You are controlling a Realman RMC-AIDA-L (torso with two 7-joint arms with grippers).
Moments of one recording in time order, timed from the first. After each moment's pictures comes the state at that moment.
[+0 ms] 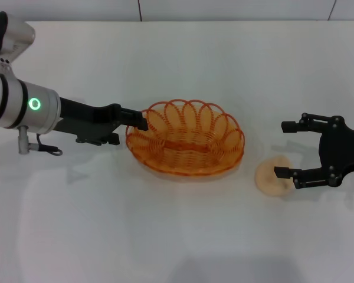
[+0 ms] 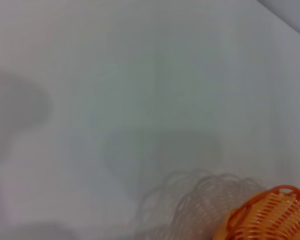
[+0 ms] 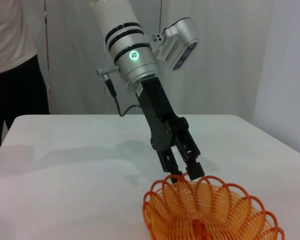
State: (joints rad) left arm -0.55 -2.08 1.16 1.00 2.30 1.30 -3.00; right arm 0.41 2.00 -1.01 -0.75 -1.76 -1.54 1.06
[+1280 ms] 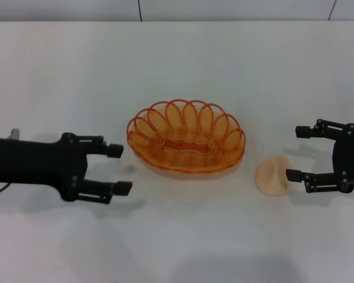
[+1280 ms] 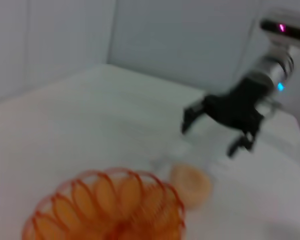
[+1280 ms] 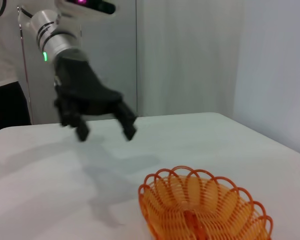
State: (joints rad) left arm -0.44 -2.05 0.81 0.90 2.08 1.79 -1.46; right arm 0.36 2.00 -0.97 -0.74 -1.75 -1.56 1.08
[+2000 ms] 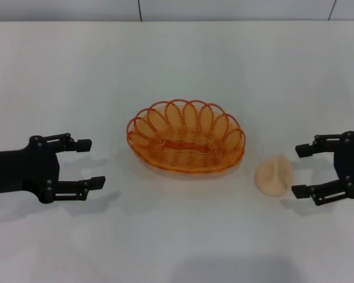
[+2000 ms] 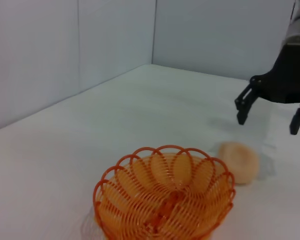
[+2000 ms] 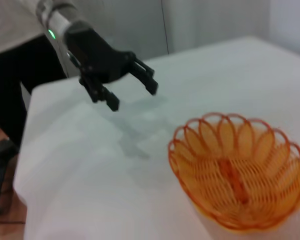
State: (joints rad) left arm -0.37 -2.04 0.66 0.81 2.10 1.72 -1.22; right arm 0.40 2.00 -1.02 -1.01 -1.98 -1.66 1.50
